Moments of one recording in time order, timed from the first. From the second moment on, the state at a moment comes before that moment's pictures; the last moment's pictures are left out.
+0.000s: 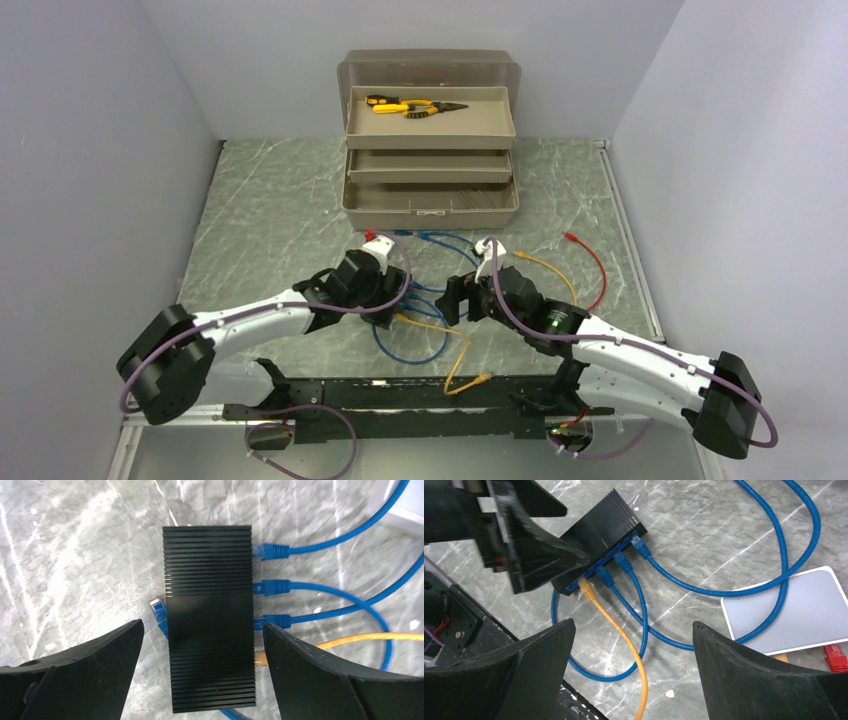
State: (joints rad) left arm -0.82 1.28 0.58 -0.05 -0.17 -0.32; right arm 0.97 0.86 0.51 -0.14 0.20 0.48
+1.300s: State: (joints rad) left arm -0.95 0.82 0.23 -0.08 -0.17 -0.79; right arm 0.70 1.66 0.72 0.23 0.01 0.53
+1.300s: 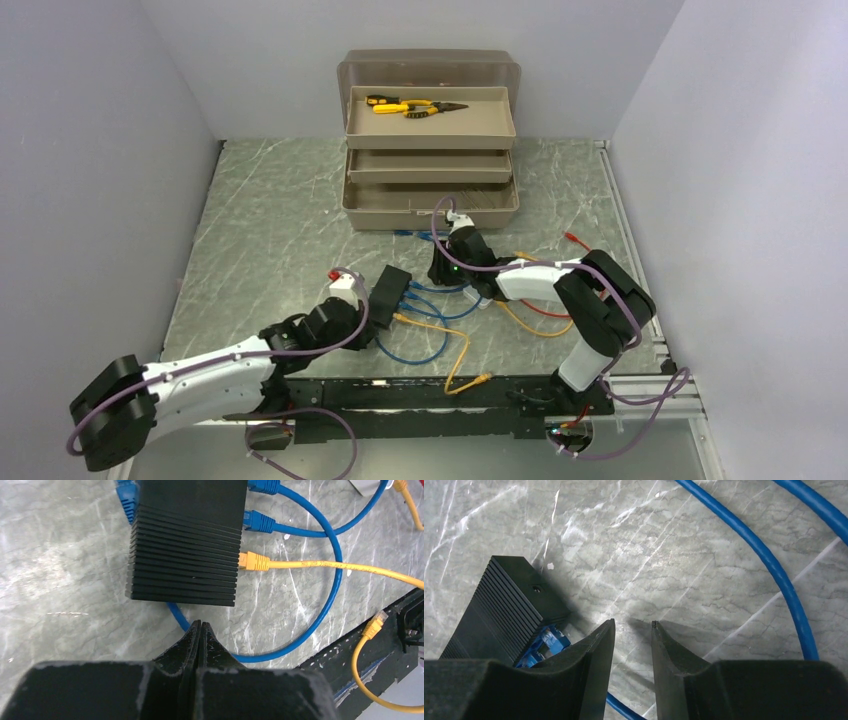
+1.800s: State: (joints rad) left arm -0.93 0.99 0.24 0.01 -0.21 -0.80; right arm 0.77 1.62 0.64 0.28 0.00 0.59
